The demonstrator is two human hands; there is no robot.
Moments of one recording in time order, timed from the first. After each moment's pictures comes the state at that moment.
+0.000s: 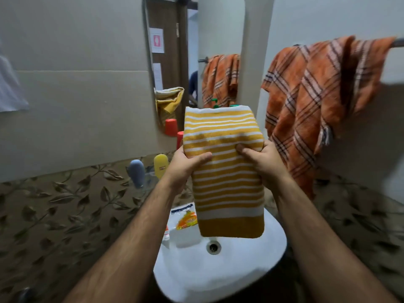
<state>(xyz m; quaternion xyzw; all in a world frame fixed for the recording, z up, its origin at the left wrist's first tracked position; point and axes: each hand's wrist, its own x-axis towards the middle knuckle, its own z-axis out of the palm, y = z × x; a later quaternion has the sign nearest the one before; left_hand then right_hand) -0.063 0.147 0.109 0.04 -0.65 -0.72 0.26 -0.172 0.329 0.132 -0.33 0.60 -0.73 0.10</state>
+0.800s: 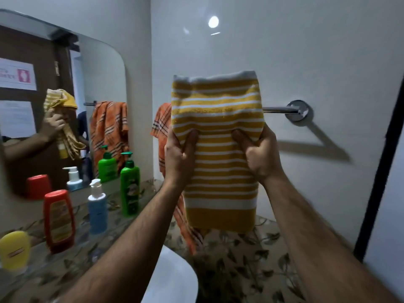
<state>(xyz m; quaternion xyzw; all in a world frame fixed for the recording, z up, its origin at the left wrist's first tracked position) -0.200 0.342 0.224 -0.18 -0.61 -0.64 0.44 -0.185 0.517 0.256 -0.27 0.65 -0.62 -0.34</state>
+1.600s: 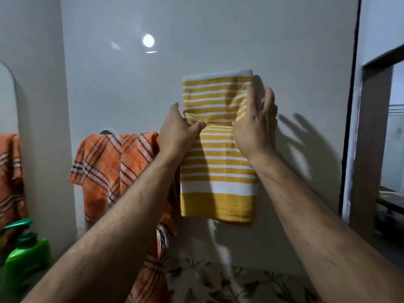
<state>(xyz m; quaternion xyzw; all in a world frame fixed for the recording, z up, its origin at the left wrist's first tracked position) -0.363 0.409 0.361 -0.21 -0.77 -0.47 0.38 -0.297 0.569 0.358 0.05 0.76 -0.11 -0.64</state>
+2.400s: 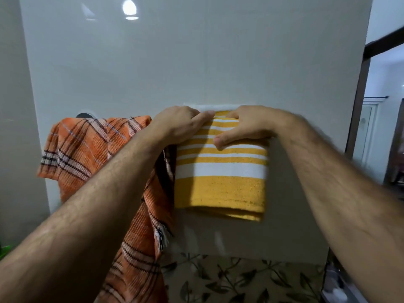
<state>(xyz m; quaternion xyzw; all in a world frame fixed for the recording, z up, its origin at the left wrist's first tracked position) -0.366 0.392 0.372 -0.36 -0.88 -0.19 0.25 -0.279 0.563 0.395 0.01 0.98 -0.08 -0.16</state>
